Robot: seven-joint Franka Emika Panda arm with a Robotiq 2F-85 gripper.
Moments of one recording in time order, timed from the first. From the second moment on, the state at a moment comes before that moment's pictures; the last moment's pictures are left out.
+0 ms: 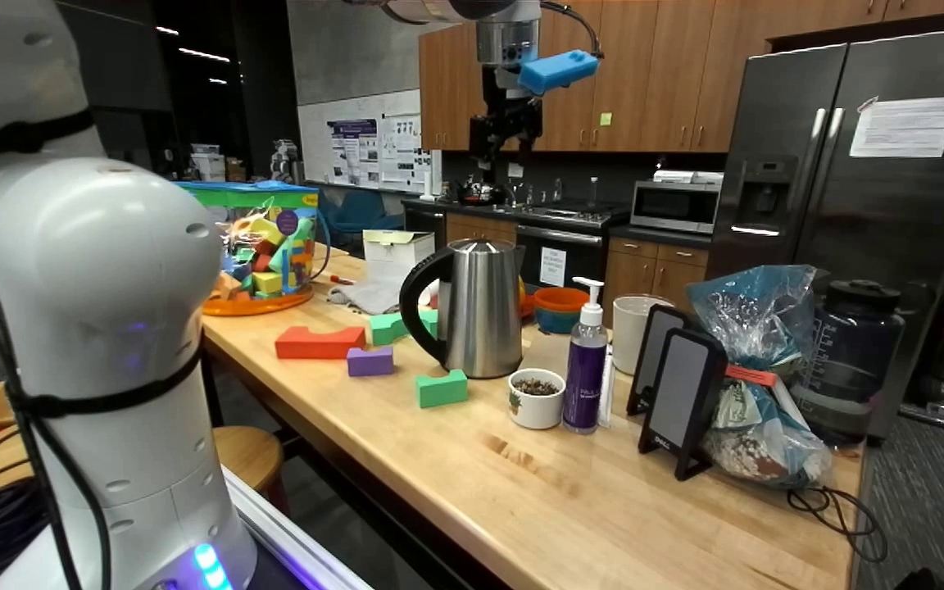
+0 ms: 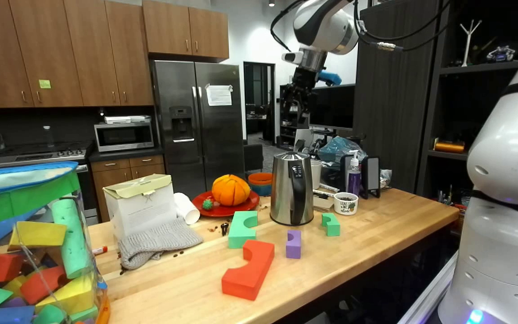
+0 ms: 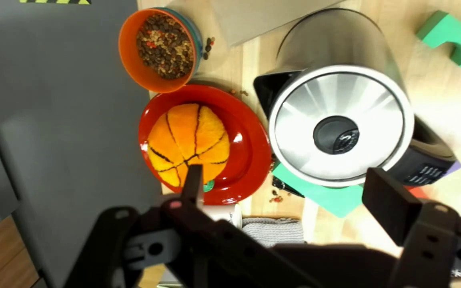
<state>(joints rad) 0.01 -0.26 -0.15 -2.20 0.18 2.22 -1.66</state>
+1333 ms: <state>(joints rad) -0.10 -0.22 -0.28 -2.35 0.16 2.28 -2.01</state>
